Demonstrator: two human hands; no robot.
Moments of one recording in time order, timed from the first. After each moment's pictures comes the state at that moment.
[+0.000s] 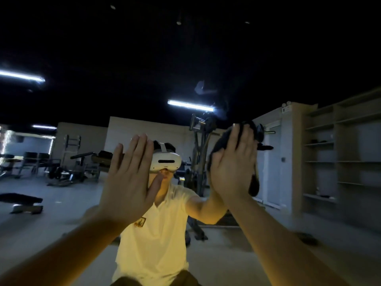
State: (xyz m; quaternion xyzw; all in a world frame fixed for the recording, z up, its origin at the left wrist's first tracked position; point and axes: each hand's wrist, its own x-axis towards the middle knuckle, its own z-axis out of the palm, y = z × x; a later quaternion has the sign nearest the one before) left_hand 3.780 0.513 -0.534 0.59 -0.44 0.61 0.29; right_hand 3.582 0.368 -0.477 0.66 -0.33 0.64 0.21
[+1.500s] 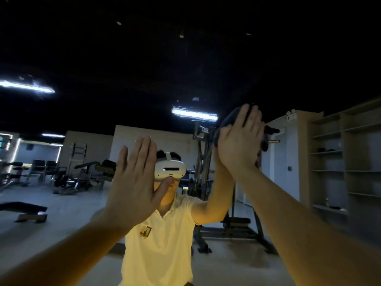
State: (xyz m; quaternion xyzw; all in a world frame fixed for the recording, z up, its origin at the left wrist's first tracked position) left_hand 3.759 0.500 -0.497 0.61 -0.43 0.61 0.28; right_hand 3.570 0.352 -0.377 0.64 -0.35 0.65 0.21
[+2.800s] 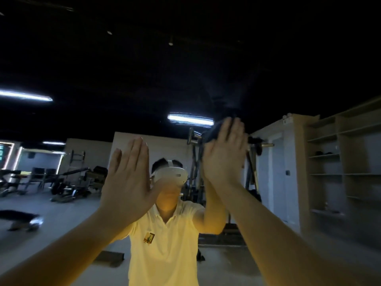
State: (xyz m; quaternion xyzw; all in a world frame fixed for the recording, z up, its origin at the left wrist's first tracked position) left_hand 3.667 0.433 -0.483 0.62 -0.40 0.61 0.30; right_hand 3.490 0.292 -0.401 0.65 -0.33 0.65 0.22
